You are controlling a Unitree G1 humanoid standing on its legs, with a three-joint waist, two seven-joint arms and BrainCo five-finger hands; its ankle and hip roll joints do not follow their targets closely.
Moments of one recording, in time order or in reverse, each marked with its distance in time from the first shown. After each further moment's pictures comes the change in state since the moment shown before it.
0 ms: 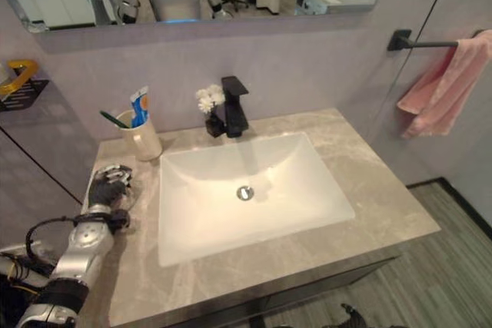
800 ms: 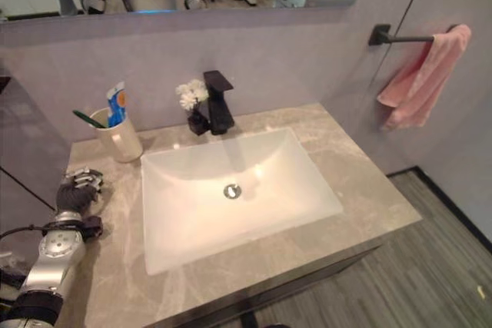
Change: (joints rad) left arm 0.115 0.091 0.125 -0.042 0.123 0.012 0.026; right arm 0.064 0.021 -0.049 0.055 0.027 -0.006 0.021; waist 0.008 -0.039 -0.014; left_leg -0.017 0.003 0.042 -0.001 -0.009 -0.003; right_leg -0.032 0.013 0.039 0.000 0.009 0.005
